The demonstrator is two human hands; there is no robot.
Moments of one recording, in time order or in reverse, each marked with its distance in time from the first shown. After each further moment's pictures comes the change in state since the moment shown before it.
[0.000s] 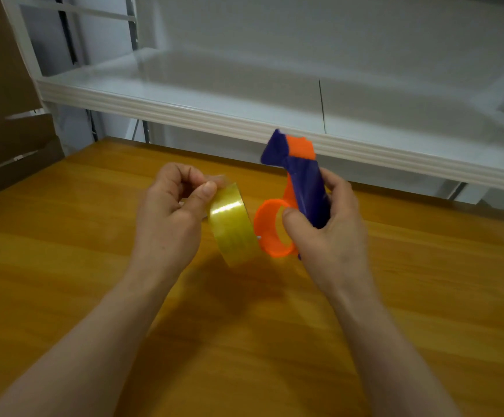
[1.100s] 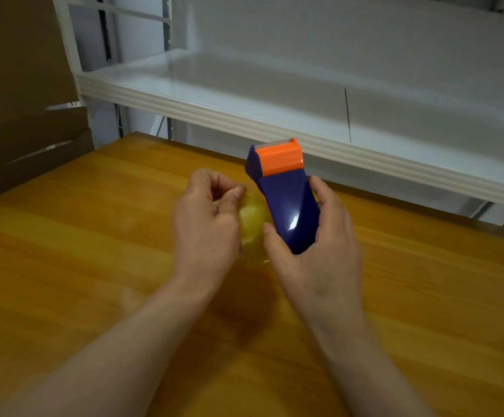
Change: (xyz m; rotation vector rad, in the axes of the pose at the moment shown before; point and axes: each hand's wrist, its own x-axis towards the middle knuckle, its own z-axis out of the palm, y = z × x) left_hand -0.010 0.002 0.015 0.159 0.224 -0.040; right_hand -0.024 -0.015 0.034 -0.274 0.012 -0.203
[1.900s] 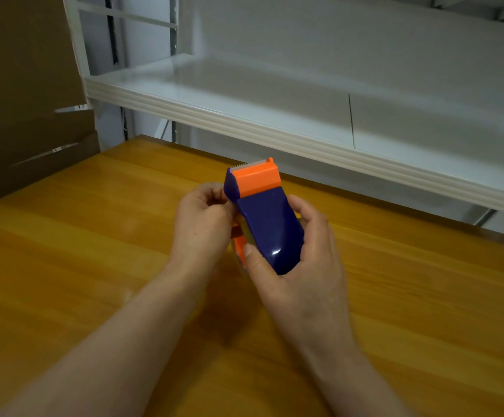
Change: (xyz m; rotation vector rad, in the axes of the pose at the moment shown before) left_hand 0.015 -0.008 -0.005 -0.226 -0.137 -0.350; right_hand -0.017 -0.010 0.006 0.087 -0.131 0.001
